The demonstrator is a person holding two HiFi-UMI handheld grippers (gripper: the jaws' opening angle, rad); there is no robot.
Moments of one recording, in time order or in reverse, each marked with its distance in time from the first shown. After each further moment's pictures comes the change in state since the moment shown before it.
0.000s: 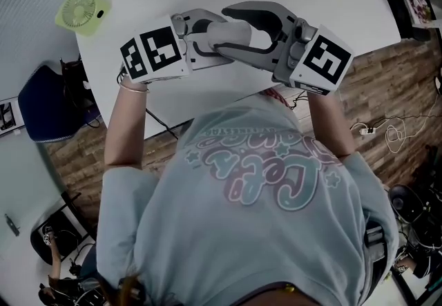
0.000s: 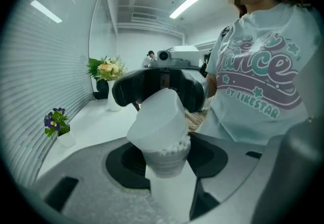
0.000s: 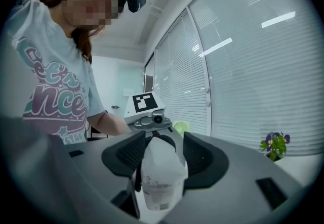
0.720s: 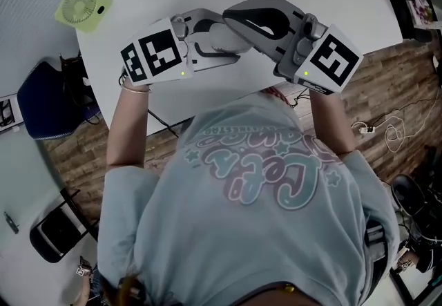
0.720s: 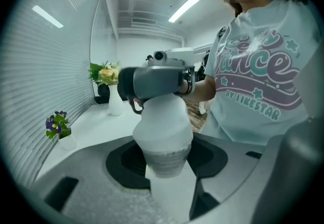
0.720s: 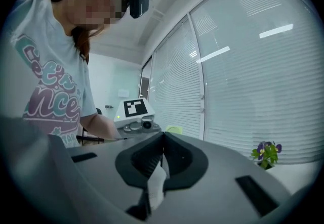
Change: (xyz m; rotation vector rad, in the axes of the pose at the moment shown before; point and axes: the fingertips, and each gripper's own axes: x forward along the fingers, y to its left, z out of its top) left arm -0.002 -0.003 -0.002 0.018 -0.037 0.022; right arm 0.000 -0.014 0.015 -0.048 -0.052 -0.082
